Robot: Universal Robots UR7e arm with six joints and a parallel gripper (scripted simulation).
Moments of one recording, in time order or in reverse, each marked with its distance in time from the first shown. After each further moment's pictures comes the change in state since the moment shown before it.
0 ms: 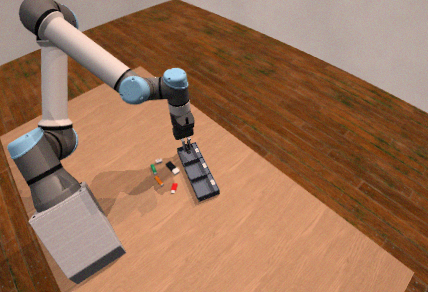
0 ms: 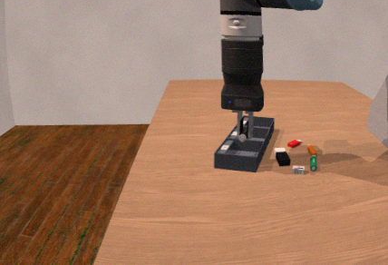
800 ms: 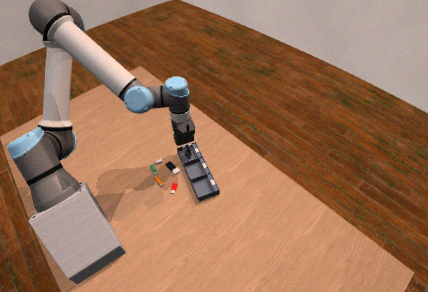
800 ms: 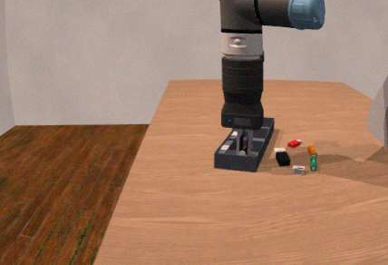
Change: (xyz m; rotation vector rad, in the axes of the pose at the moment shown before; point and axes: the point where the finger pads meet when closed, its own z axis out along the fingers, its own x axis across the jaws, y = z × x) arm 0.000 0.000 0.034 0.000 0.001 0.002
